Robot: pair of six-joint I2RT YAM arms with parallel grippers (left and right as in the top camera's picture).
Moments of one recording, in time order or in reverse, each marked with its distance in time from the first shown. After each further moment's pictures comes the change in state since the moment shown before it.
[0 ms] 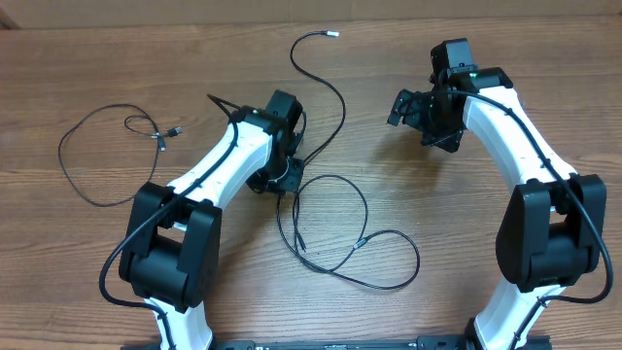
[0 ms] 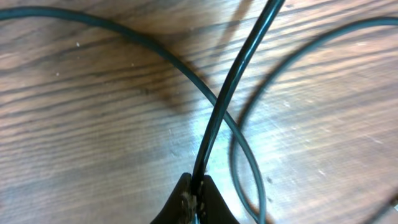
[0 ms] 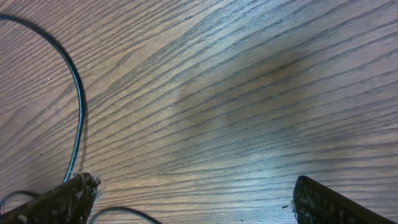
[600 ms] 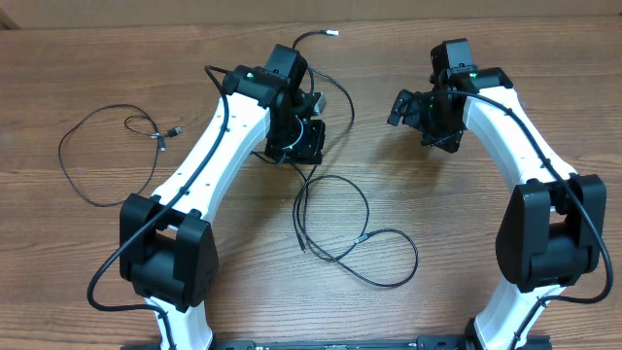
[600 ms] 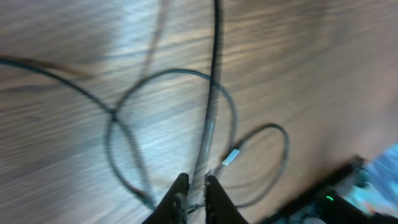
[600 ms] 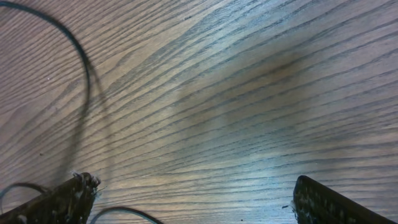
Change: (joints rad) left arm -0.005 0.004 0.324 -0.173 0.345 -0.081; right arm 0.000 0.000 0.000 0.000 0.000 -0.001
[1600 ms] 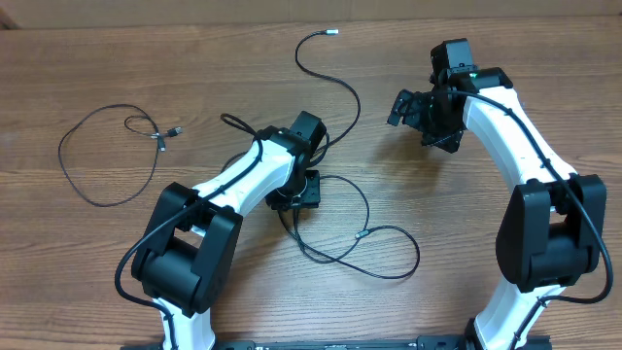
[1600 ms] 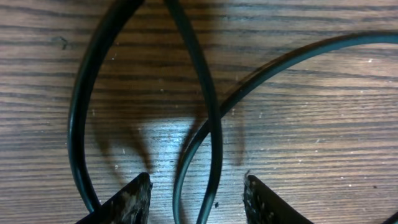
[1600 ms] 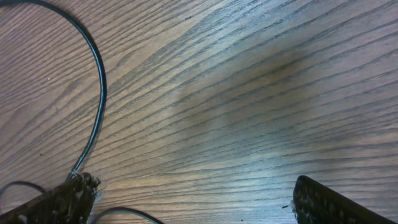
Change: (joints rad) left arm -0.107 0.005 -0.431 0.307 -0.351 -0.315; right arm 0.000 0.000 0.000 0.000 0.000 0.000
